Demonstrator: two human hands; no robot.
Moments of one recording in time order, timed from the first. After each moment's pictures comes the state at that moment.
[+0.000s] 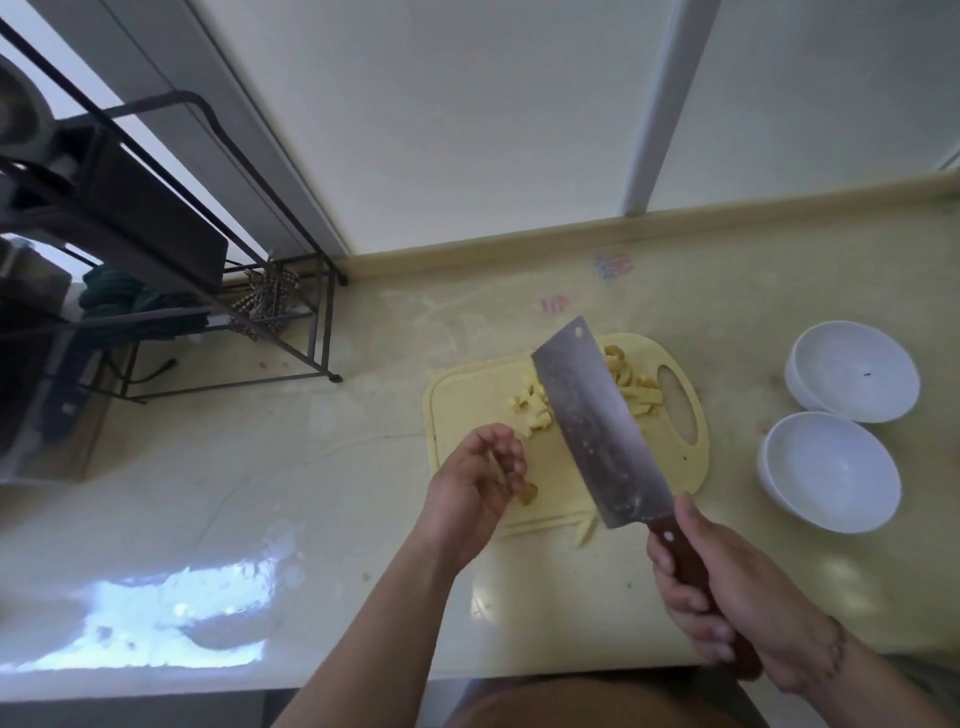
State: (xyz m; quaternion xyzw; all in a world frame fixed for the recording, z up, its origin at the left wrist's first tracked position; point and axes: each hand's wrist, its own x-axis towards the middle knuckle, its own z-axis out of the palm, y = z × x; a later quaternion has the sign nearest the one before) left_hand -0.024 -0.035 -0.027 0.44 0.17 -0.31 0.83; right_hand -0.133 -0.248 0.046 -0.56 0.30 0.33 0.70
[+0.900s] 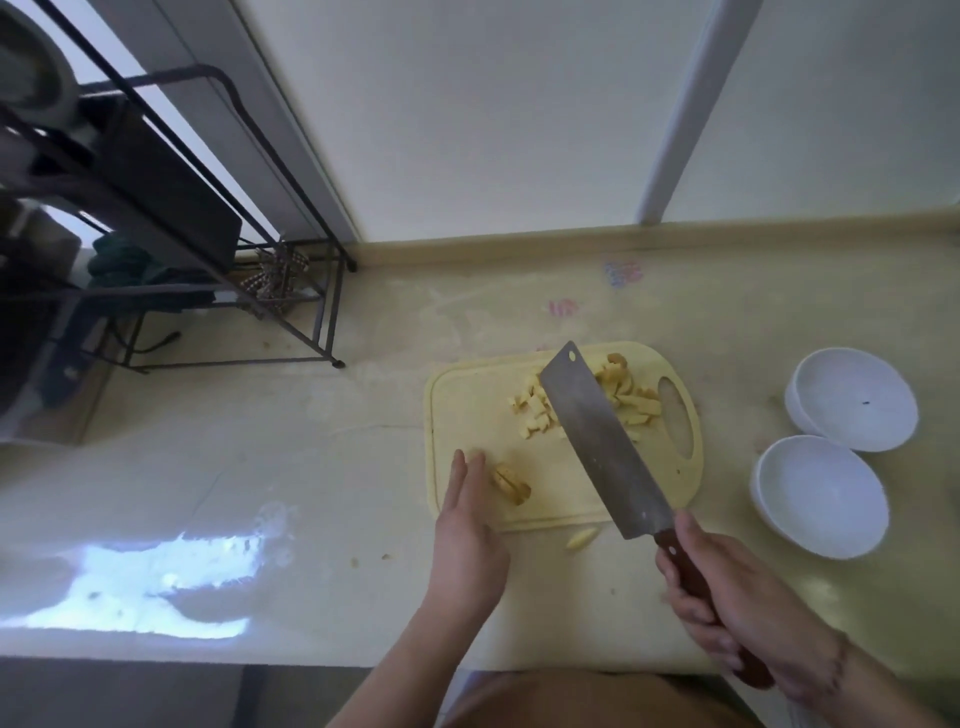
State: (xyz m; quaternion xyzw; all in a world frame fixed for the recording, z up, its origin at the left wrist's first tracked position) left_hand -0.085 -0.037 -0.042 0.90 0.04 -0.12 0.43; right_hand -0.131 -0.267 0.043 -0.64 0.26 0.34 0.64
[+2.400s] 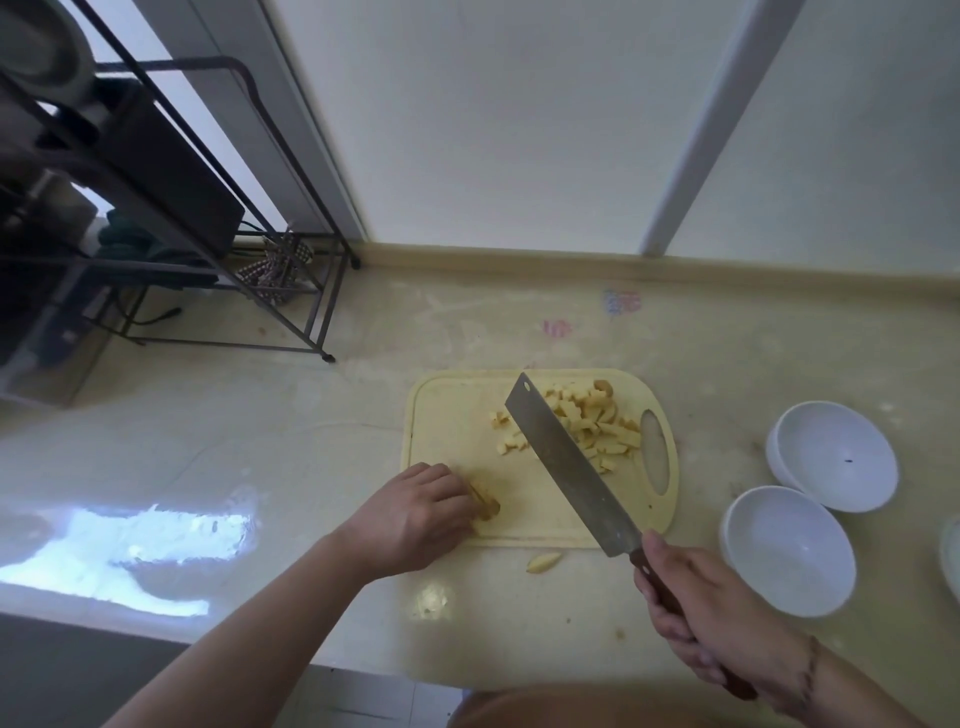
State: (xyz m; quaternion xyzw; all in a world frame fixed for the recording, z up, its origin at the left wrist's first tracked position) left_hand -0.027 0.012 -0.061 0.87 -0.45 -0.02 0.21; right_hand -0.104 -0.302 0.047 -0.68 0.20 0.42 0.57
